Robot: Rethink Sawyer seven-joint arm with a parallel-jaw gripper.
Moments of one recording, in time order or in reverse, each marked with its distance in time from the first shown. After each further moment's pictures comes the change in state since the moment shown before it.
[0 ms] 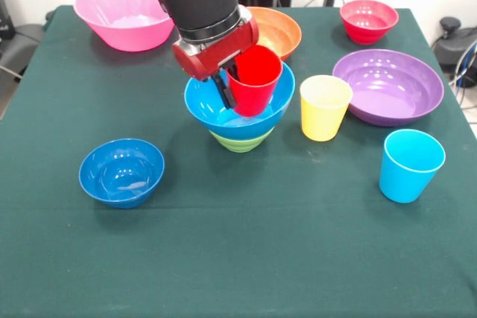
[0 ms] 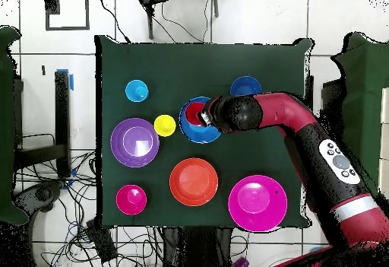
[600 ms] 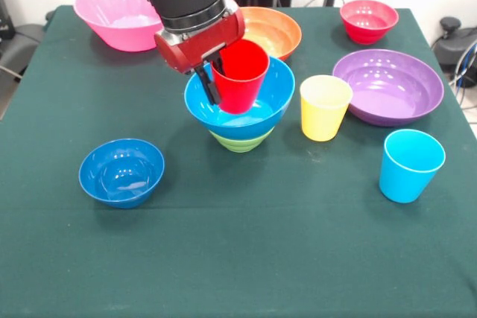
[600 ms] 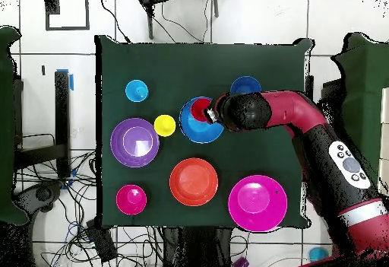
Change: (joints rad) arm -0.016 -0.038 0.005 -0.003 0.010 0.000 0.000
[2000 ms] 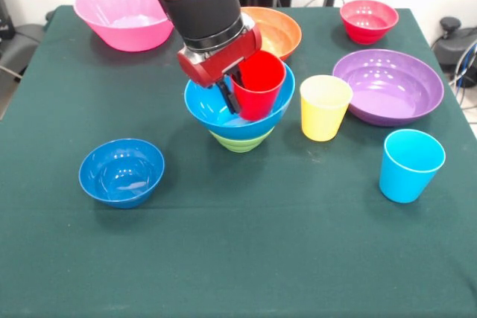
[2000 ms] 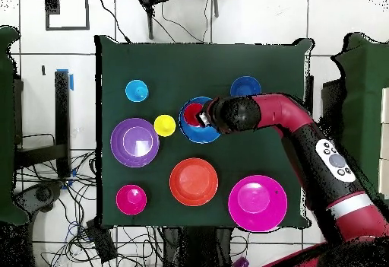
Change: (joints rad) arm 0.018 0.074 -0.009 -0.007 -0.016 0.000 0.000
